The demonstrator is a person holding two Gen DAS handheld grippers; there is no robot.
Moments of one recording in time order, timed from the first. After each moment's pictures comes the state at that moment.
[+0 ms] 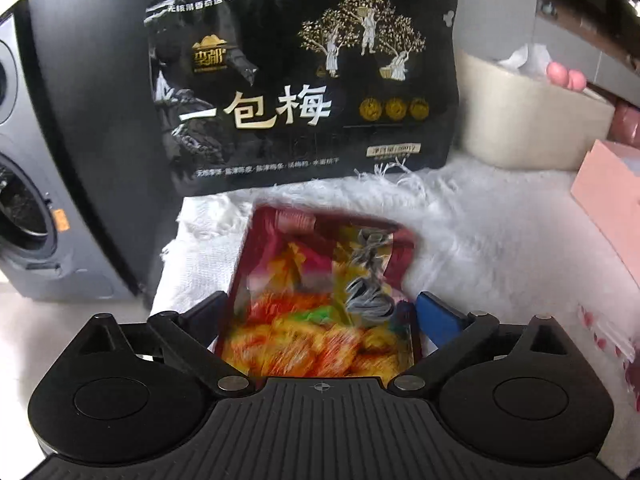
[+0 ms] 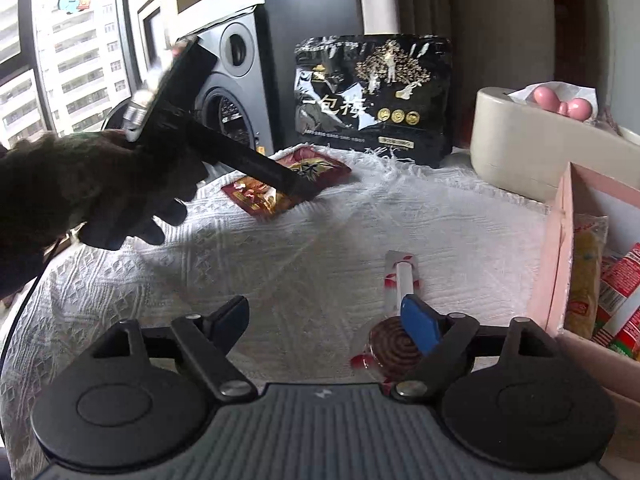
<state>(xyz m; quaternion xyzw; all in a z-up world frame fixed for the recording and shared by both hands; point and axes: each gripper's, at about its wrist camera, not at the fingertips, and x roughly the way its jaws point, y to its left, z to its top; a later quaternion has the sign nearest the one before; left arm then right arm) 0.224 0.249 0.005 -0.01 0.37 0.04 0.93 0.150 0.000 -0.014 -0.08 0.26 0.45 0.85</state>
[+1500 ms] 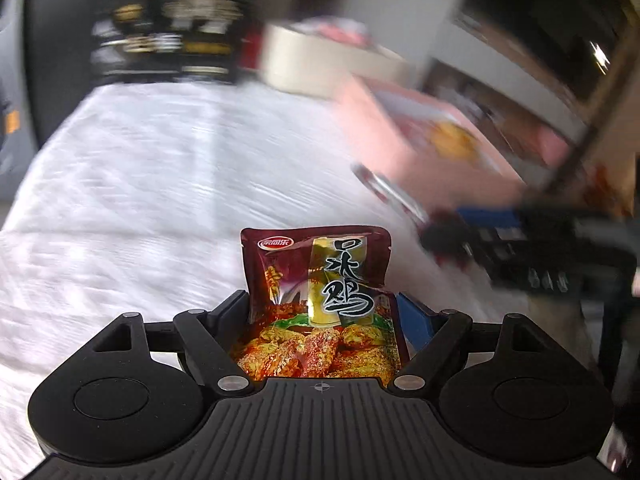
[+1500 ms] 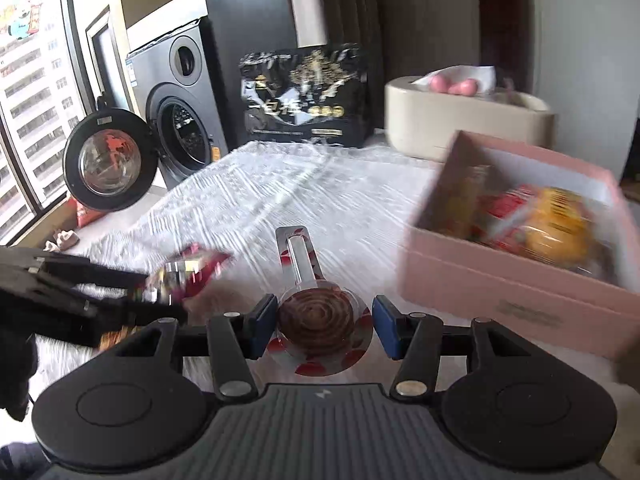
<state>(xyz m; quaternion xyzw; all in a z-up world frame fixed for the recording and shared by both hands) 0.033 0.058 0.043 -0.11 0.40 -0.06 0.91 0.097 -0.095 0.017 -0.05 0.29 0.36 0.89</state>
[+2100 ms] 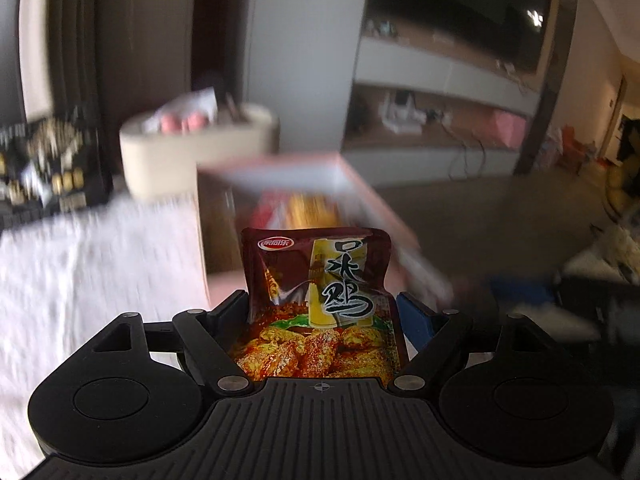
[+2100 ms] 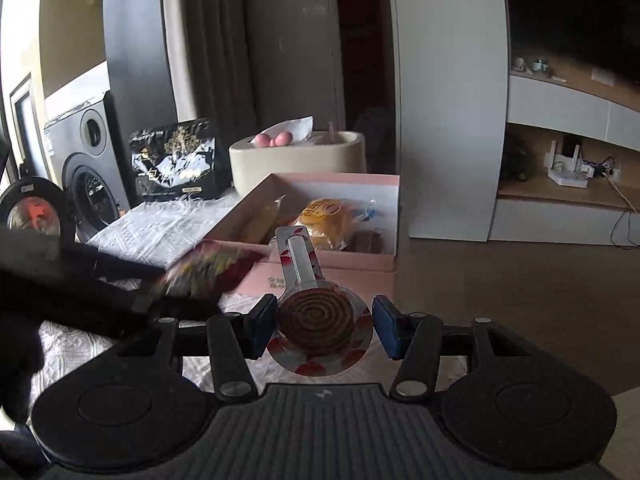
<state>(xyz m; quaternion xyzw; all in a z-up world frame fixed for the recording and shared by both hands) 0.115 -0.075 0.102 -0.02 0.31 -0.09 0.95 0.072 -0.241 0.031 0.01 0.24 0.22 0.95</state>
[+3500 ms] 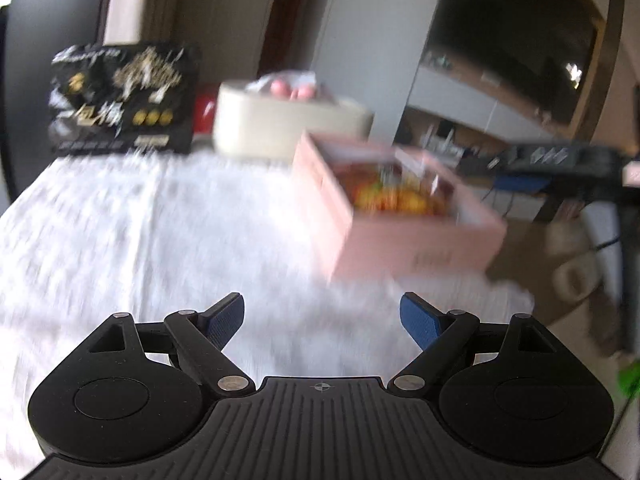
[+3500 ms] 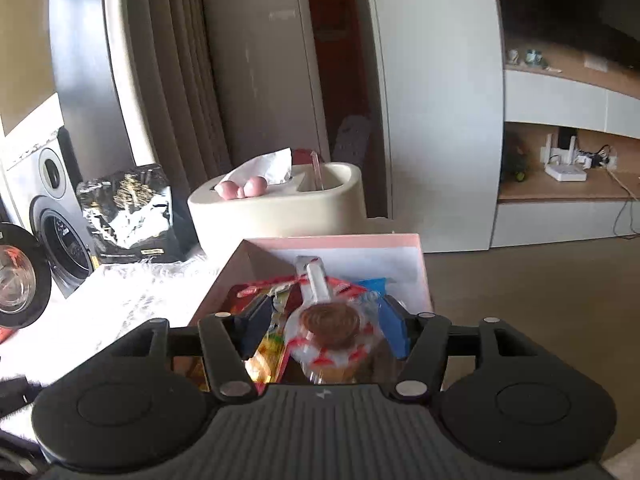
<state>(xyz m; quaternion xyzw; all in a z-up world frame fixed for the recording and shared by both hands) 0.057 0.028 0.030 -0.09 0.30 -0.05 0.95 0.170 -0.191 0.055 0.05 0.24 0.19 0.95</state>
